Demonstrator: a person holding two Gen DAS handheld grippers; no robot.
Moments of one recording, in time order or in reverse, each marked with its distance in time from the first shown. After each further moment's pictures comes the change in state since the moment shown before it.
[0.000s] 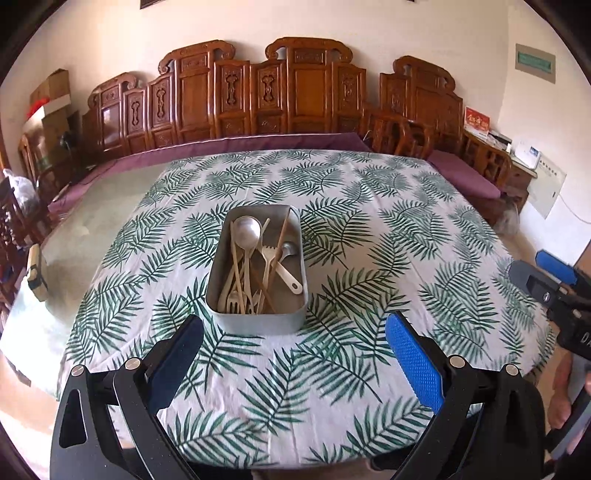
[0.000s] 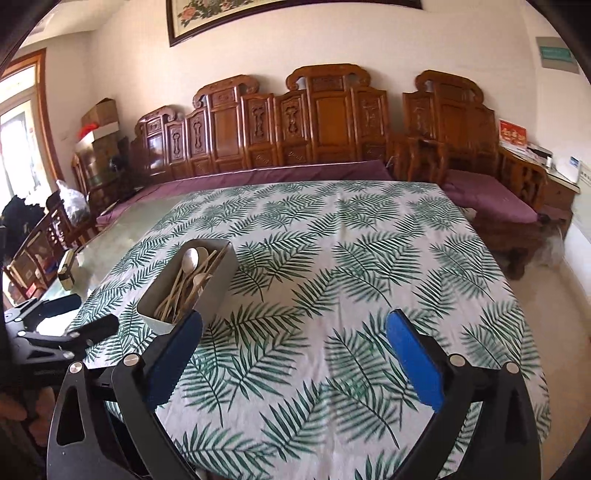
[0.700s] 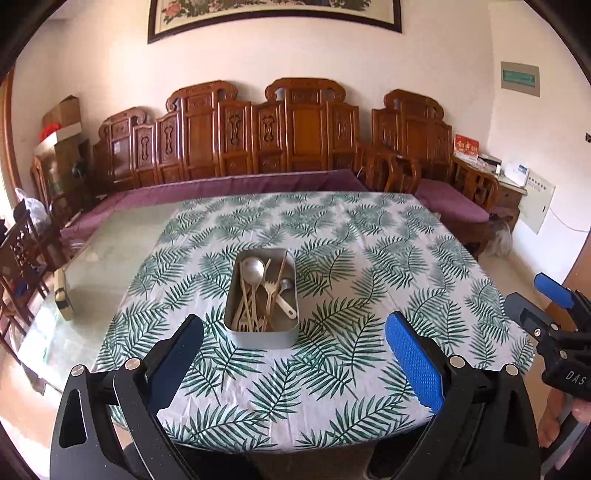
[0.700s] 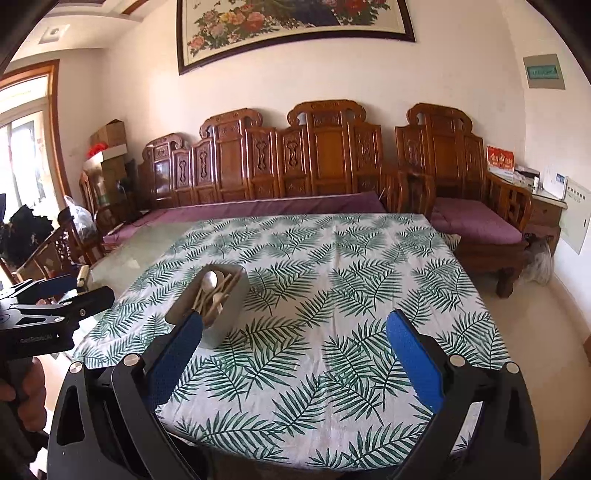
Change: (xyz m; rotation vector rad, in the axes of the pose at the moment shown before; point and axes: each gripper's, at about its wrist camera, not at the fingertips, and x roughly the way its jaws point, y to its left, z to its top) left arm -0.094 -0.018 0.011 0.020 -0.137 0.016; right arm -0.095 0.015 0.001 -0.021 -0.124 0.000
